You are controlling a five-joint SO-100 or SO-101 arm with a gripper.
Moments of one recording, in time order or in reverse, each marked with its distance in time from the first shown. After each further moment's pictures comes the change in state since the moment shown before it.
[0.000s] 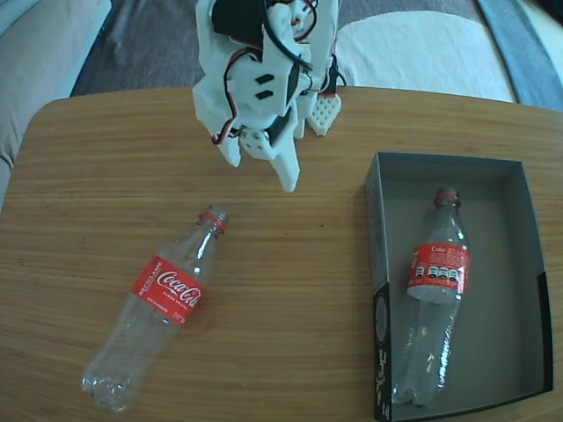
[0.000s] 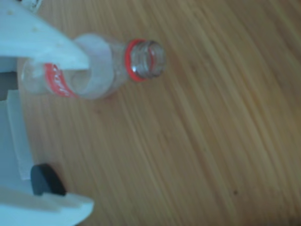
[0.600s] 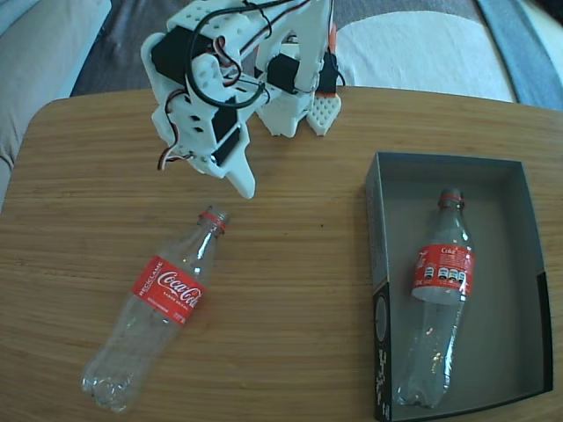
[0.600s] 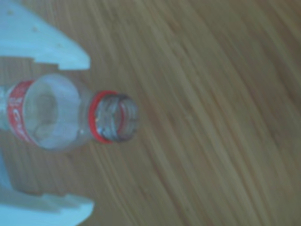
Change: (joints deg) arm 14.3 -10.5 2.8 -7.6 -11.5
